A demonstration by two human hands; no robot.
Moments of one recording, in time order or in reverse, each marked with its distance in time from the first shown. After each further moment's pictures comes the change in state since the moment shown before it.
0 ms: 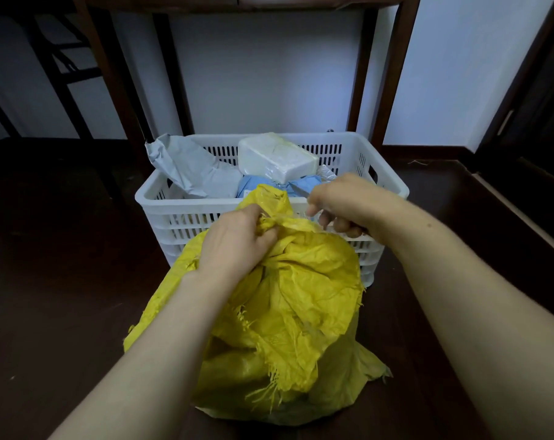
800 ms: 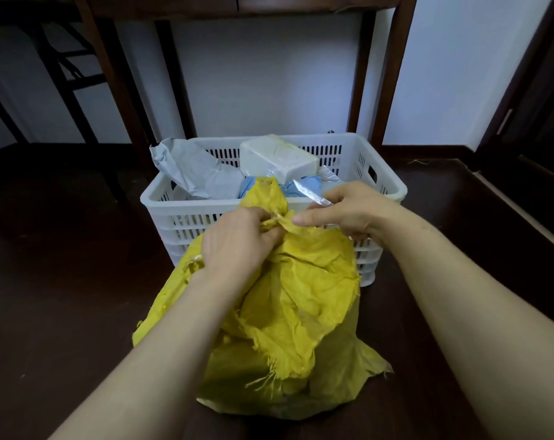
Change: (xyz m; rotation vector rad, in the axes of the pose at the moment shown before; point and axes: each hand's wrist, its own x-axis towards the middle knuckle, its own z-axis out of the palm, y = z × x) left_hand -0.009 0.018 -0.010 0.103 0.035 -0.145; right_hand -0.002 0.022 -0.002 0.068 -0.036 -0.100
